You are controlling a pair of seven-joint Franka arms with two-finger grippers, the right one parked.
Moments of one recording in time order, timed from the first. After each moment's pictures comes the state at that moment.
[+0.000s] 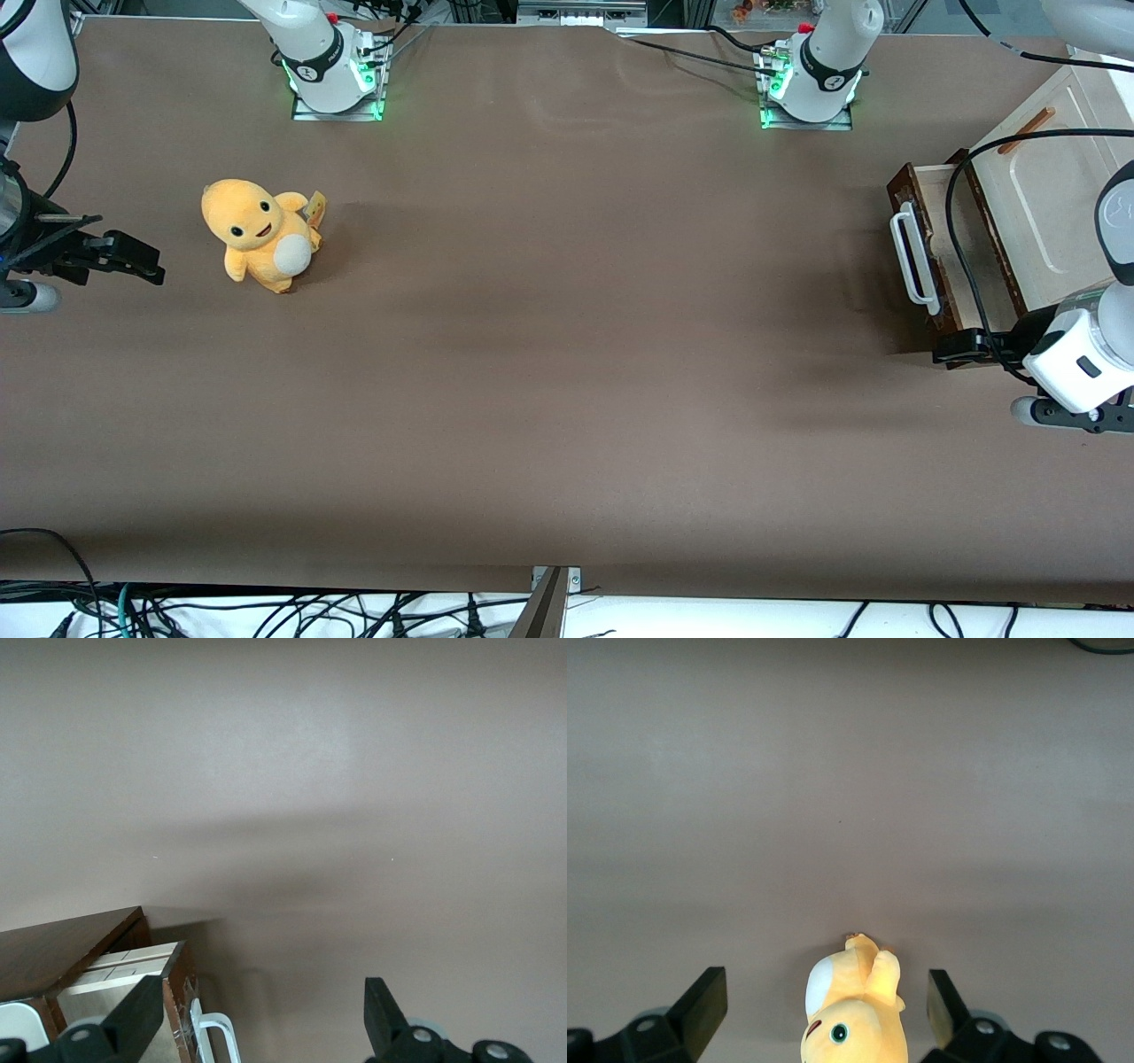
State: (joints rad) arm -0.03 0.56 0.08 -1.07 -0.07 1.52 0.10
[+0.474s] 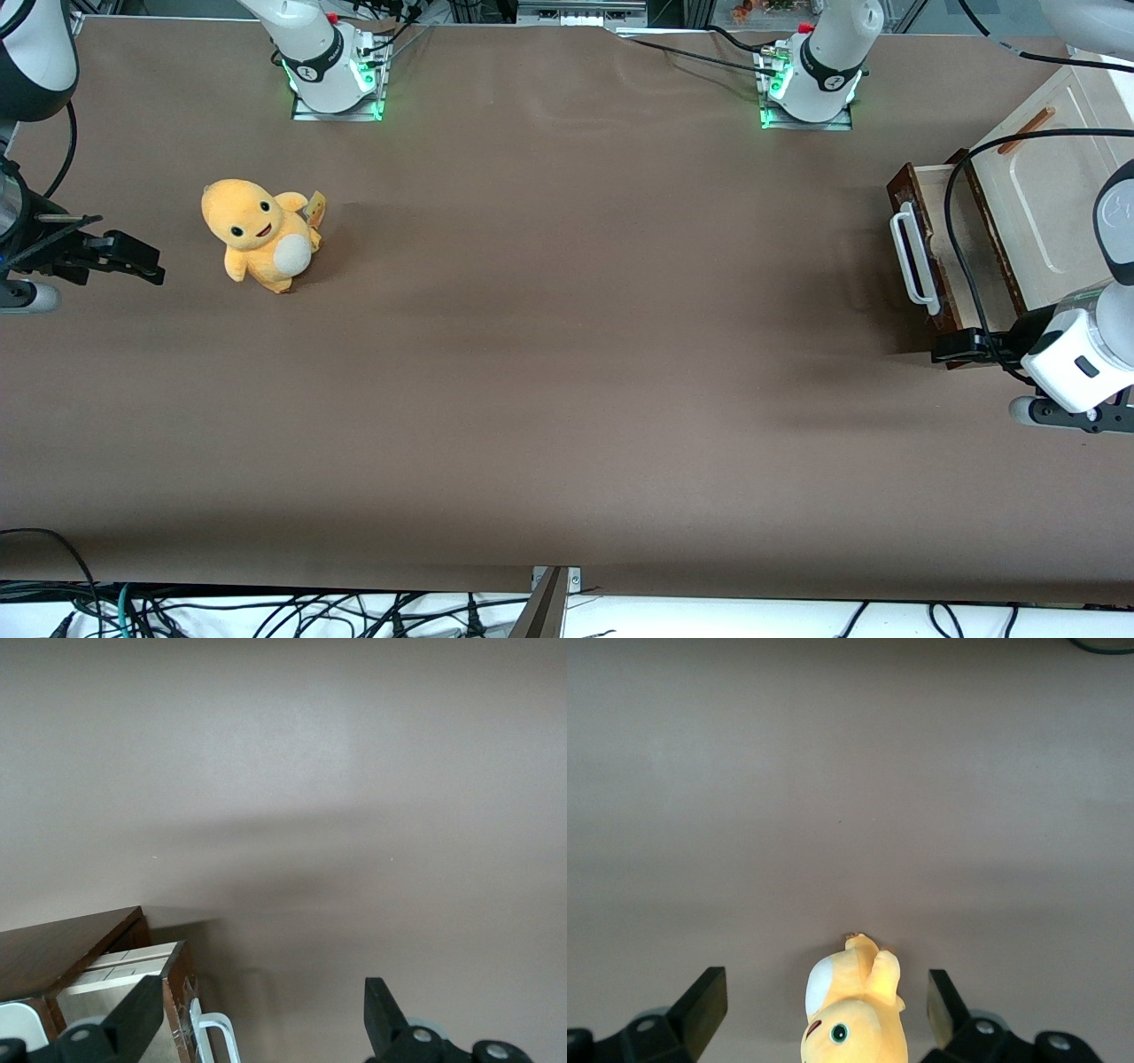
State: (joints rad) arm -0.04 0.56 0.08 -1.07 -0.07 1.52 0.10
